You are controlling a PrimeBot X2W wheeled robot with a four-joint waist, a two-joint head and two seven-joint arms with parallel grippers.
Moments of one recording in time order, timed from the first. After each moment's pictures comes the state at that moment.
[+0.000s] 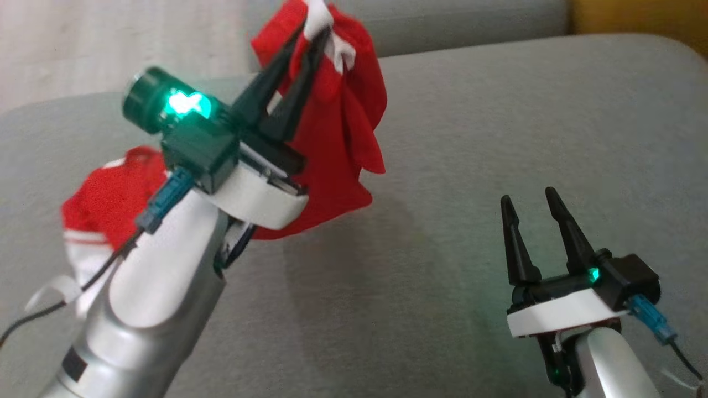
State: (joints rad) left arm -0.65 0.23 -0.53 0.07 -0.26 -0.09 -0.11; right arm -0.08 -0.04 0.15 0.17 0.15 0.12 -0.25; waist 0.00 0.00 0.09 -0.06
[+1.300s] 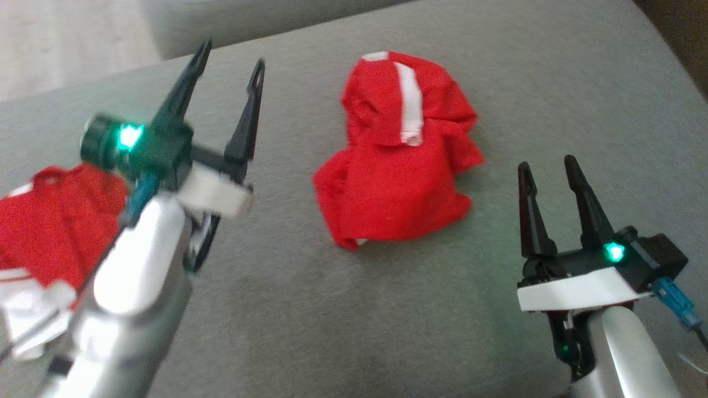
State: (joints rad) left arm -0.68 0.24 -0.47 0.44 -0.25 -0.03 -0.26; right arm -0.13 -0.05 0.13 0.11 0.21 0.12 -0.25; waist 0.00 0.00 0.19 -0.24
